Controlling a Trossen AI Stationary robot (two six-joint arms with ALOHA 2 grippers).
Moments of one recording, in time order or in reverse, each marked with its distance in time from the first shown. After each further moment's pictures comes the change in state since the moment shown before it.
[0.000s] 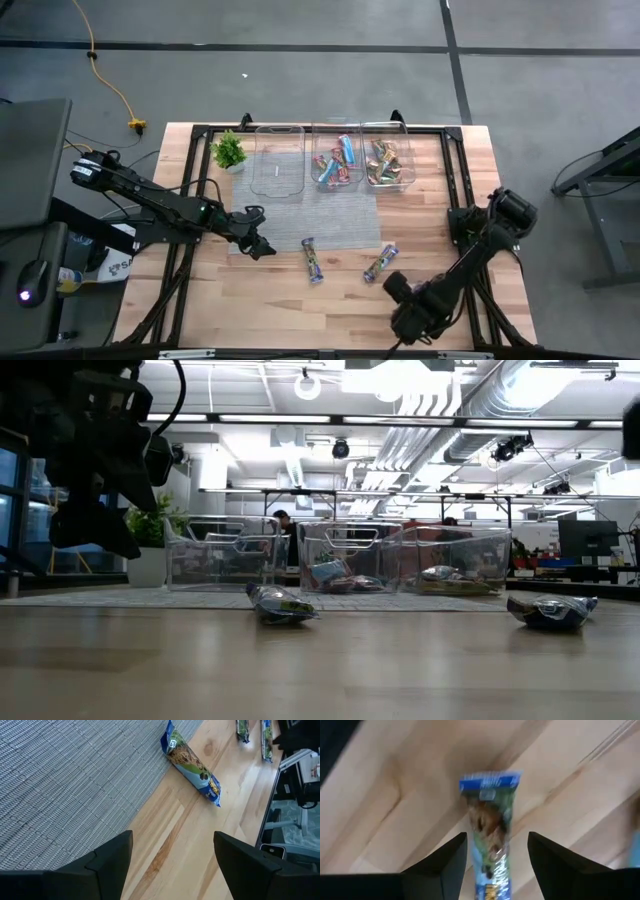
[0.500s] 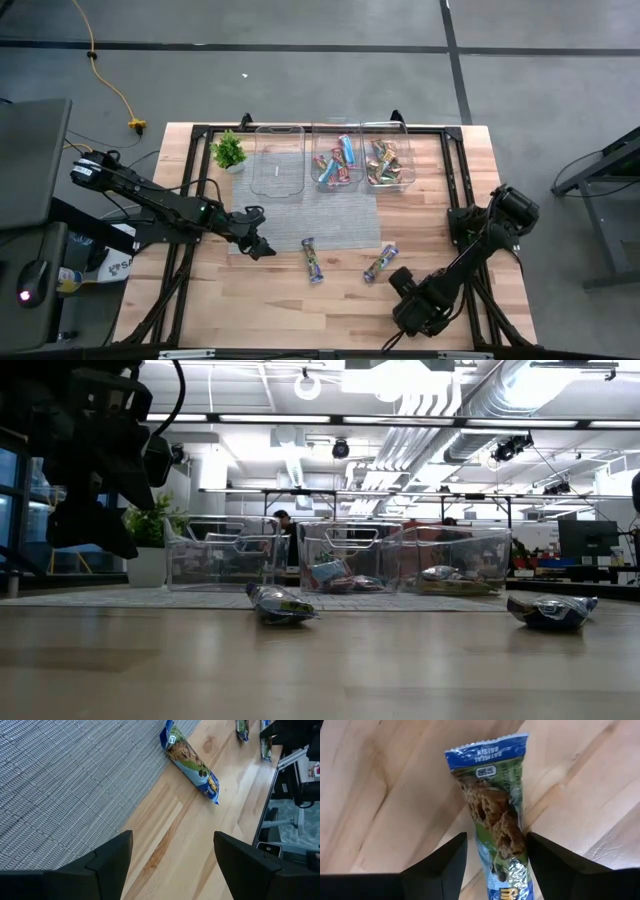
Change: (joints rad) left arm 0.000 0.000 0.000 0.001 0.016 -0.019; right arm -0.001 -0.006 -0.161 0.156 -0.082 0.136
